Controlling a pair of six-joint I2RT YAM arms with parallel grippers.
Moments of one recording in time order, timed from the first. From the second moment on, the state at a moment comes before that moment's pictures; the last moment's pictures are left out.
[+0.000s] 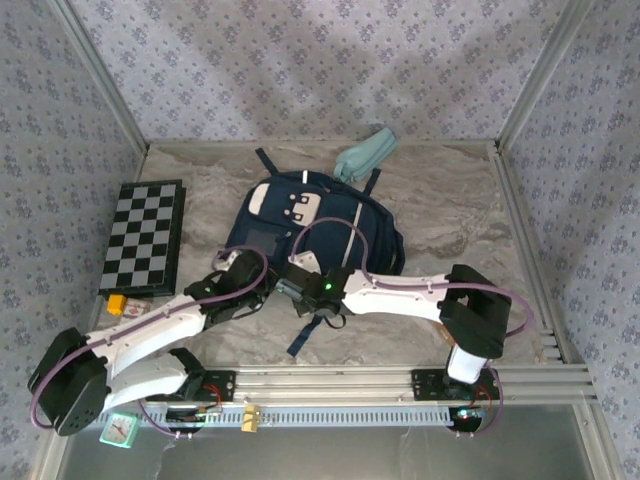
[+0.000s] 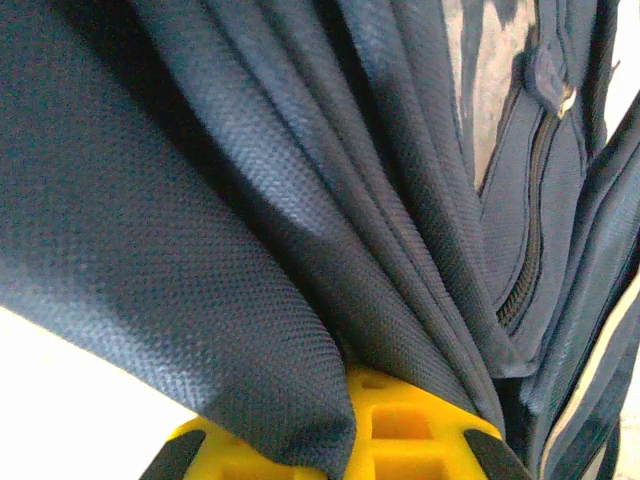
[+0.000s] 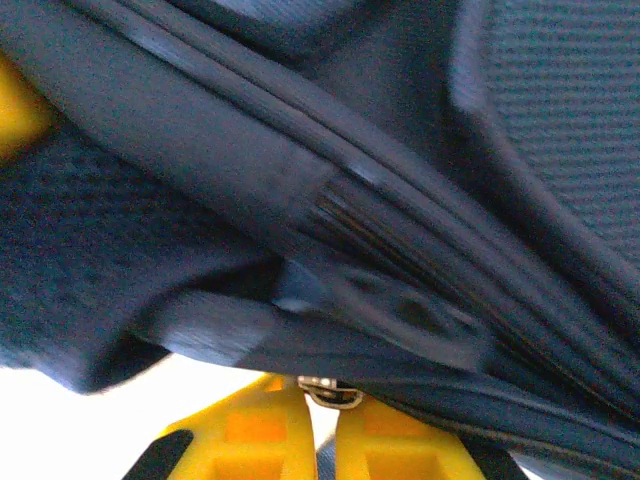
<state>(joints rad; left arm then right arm) -0.77 1.06 0.53 -0.29 -0.17 -1.54 1.17 1.70 1.15 -0.57 0.34 0.70</state>
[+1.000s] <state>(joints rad) -0.45 1.04 0.51 -0.34 0.00 -1.37 1.08 1.66 1.04 -0.54 0.20 0.63</state>
